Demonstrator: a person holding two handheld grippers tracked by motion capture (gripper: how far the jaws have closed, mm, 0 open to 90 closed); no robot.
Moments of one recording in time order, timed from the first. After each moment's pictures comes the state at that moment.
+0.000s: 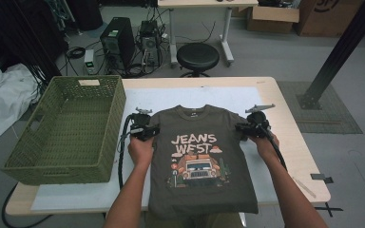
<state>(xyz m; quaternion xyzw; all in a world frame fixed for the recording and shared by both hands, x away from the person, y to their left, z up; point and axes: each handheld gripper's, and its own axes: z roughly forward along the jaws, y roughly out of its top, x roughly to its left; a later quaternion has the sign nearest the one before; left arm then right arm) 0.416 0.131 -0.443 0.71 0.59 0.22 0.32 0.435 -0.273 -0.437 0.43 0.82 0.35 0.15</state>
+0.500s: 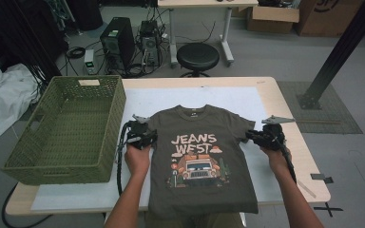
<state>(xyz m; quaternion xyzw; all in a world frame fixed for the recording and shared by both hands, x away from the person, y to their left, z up) 0.392 0.134 -0.446 0.71 0.57 0.25 0.32 0.394 -0.303 -0.435 0.45 0.78 0.40 0.16</state>
